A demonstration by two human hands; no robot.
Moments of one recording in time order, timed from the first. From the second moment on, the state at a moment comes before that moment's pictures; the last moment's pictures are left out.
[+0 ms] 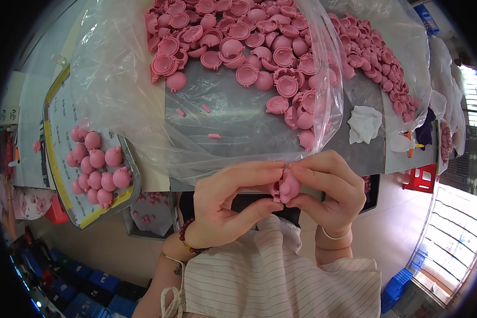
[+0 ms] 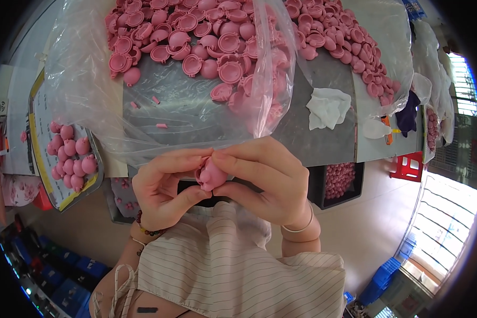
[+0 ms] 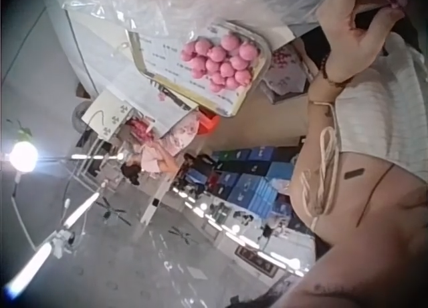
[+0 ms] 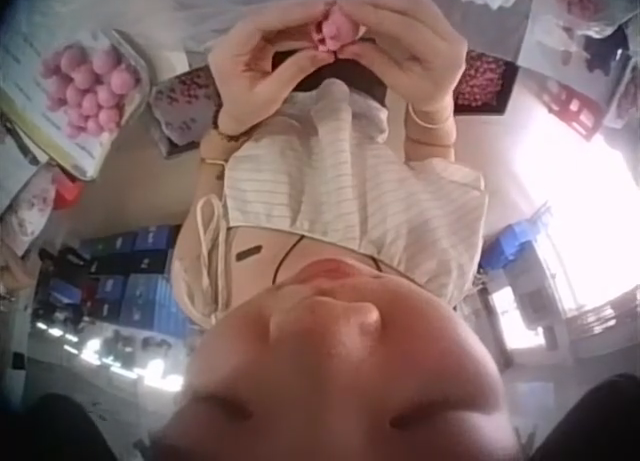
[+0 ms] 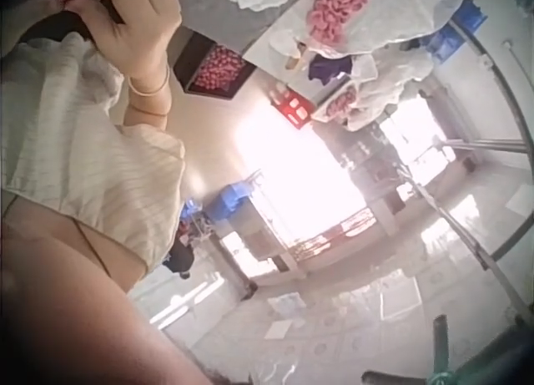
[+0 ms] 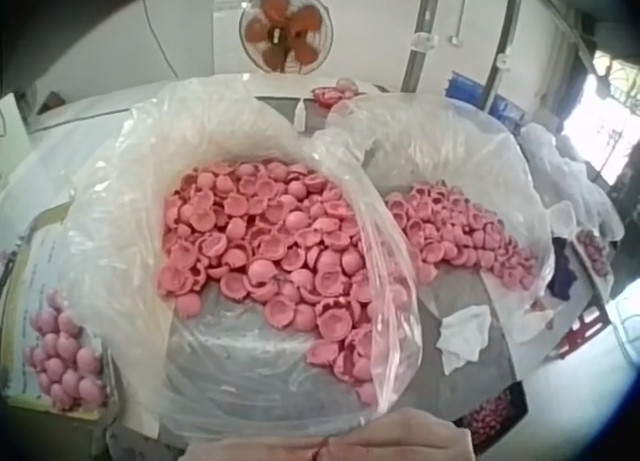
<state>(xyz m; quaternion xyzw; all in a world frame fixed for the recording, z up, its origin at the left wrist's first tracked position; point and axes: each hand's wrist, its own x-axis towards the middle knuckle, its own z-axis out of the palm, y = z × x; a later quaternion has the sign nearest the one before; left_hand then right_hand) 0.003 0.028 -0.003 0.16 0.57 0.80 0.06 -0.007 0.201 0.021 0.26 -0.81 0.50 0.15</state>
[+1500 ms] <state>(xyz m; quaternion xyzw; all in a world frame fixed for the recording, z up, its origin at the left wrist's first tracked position) -0.002 0.036 -0.030 0.14 0.52 0.85 0.00 0.013 0.150 0.096 0.58 -0.79 0.19 -0.03</state>
